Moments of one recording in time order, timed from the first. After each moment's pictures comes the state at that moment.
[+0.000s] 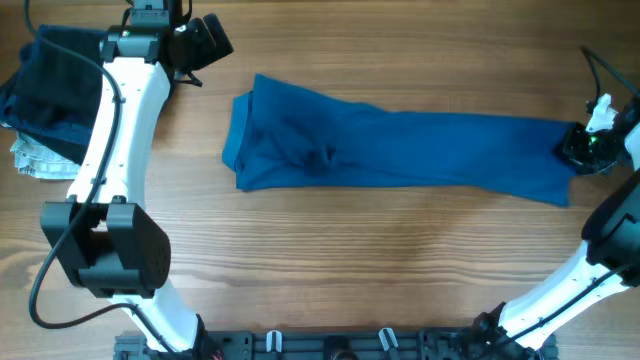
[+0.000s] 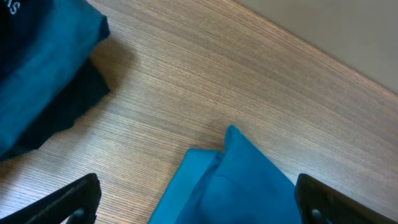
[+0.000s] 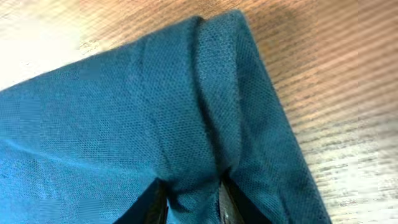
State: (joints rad) left arm -0.05 1.91 1.80 -0.85 -0.03 -0.49; right arm -0.63 2.11 1.48 -0.74 -0.22 -0.19
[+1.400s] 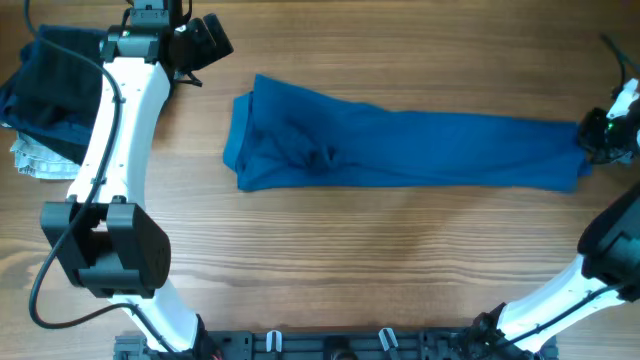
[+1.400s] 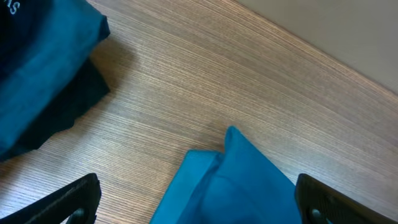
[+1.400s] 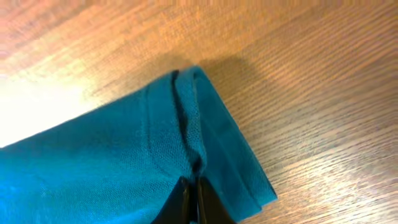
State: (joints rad) left arm -0.05 1.91 1.80 -0.85 -0.03 -0.49; right arm -0.62 2.00 1.52 -0.76 -0.12 -0.09
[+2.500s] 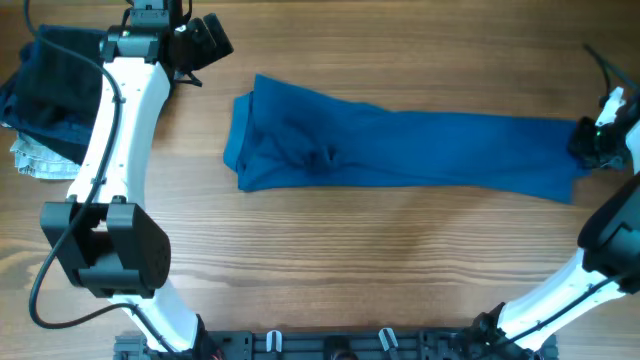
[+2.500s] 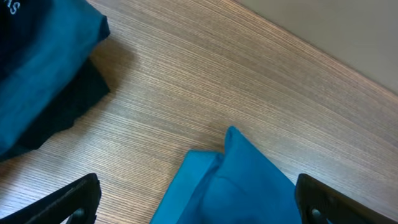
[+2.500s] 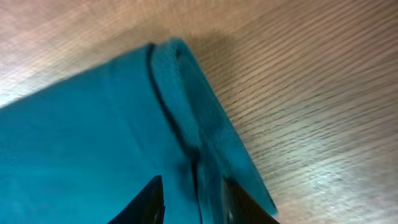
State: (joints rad) left arm -0.05 1.91 1.80 -0.85 -0.03 -0.49; right arm -0.61 2.06 1.47 -0.72 -0.06 -0.14
